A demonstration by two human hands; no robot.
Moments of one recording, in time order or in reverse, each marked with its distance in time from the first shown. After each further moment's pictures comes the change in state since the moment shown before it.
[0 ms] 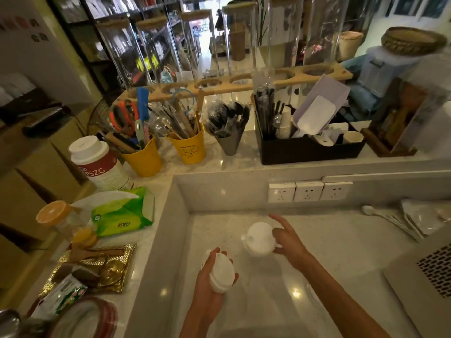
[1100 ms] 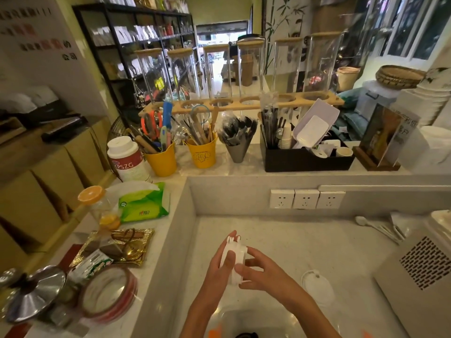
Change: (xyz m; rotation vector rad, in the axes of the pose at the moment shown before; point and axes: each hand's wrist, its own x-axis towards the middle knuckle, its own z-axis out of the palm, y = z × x) left_hand -0.092 0.016 0.030 0.788 -0.259 0.428; right_hand -0.152 -0.014 0.061 -0.221 -0.368 -0.081
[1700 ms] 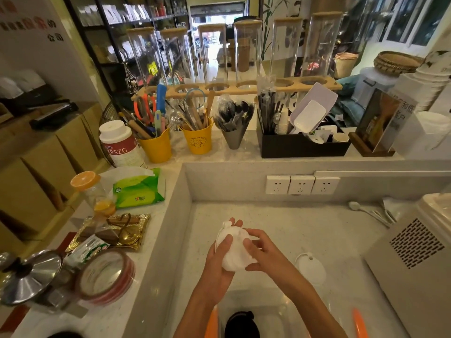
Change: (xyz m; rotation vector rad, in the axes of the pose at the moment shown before) left_hand -0.007 -0.010 0.010 -0.522 -0.042 -0.114; right_hand -0.015 0.005 -0.003 0.050 0.078 -0.065
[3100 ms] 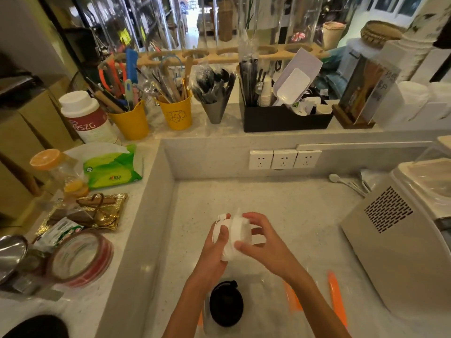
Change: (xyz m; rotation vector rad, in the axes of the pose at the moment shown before) left_hand -0.007 -0.039 0.005 0.148 0.027 -0.125; right_hand -0.038 0.021 -0.025 -0.211 0.130 -0.126
